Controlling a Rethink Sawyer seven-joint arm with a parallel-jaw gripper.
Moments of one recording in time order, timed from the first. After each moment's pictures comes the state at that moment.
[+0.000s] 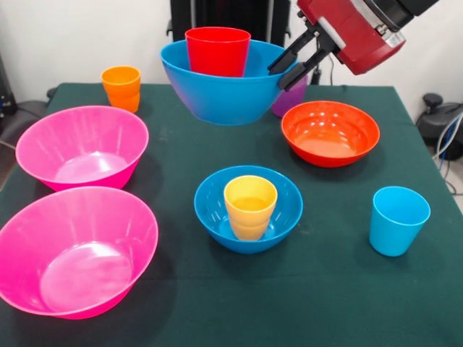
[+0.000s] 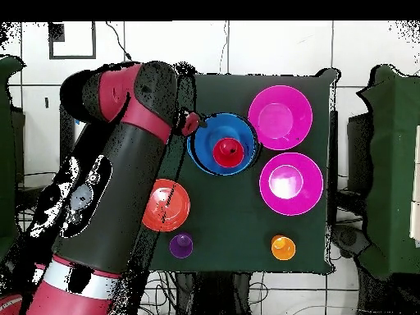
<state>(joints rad) 0.31 -0.21 -0.84 0.84 0.15 1.17 2.28</state>
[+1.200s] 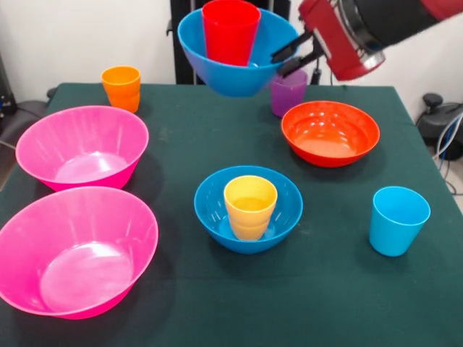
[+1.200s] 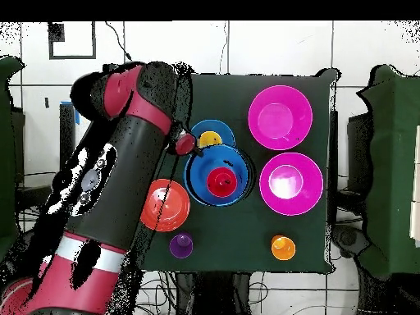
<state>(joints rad) 0.29 -0.12 -0.84 0.79 0.15 1.48 2.28</state>
